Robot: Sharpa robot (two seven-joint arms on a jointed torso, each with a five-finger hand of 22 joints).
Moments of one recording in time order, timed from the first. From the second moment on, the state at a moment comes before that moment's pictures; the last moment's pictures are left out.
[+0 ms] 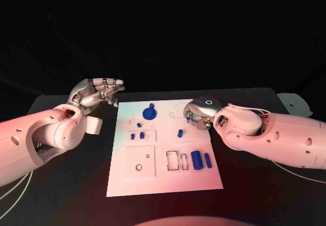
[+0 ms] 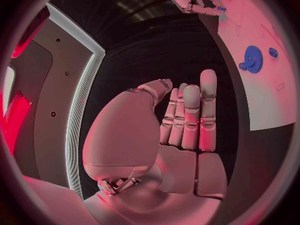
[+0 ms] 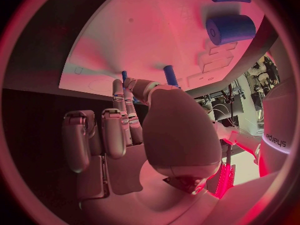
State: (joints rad) left arm 1.23 -0.95 -0.02 1.57 -0.13 -0.32 0.41; left_hand 1.43 -0.21 0.49 0.13 0.27 0.94 0.18 0.20 0.28 1.07 0.11 0.28 0.14 1.16 0.03 1.21 0.49 0.18 1.13 0.11 0.87 0.60; right arm 1.25 -0.87 -0.14 1.63 -1.83 -0.30 -0.29; right_hand 1.39 -0.20 0.68 0.09 0.11 1.03 0.14 0.23 0.43 1.20 0.07 0.12 0.26 1.46 0.00 1.45 1.31 0.03 1.47 0.10 1.52 1.31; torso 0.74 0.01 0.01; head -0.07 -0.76
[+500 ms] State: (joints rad) left arm 1.23 -0.95 -0.02 1.57 -0.13 -0.32 0.41; left_hand 1.43 -0.21 0.50 0.13 0.27 0.94 0.18 0.20 0.28 1.06 0.11 0.28 0.14 1.16 0.03 1.21 0.49 0.18 1.13 0.11 0.87 0.60; right arm 1.26 -0.92 -0.13 1.77 -1.83 -0.34 -0.29; right_hand 1.38 -0.20 0.68 0.09 0.10 1.03 0.14 0.23 0.43 1.20 0.07 0.13 0.26 1.46 0.00 1.45 1.31 0.03 1.47 0.10 1.52 1.31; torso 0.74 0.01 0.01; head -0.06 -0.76
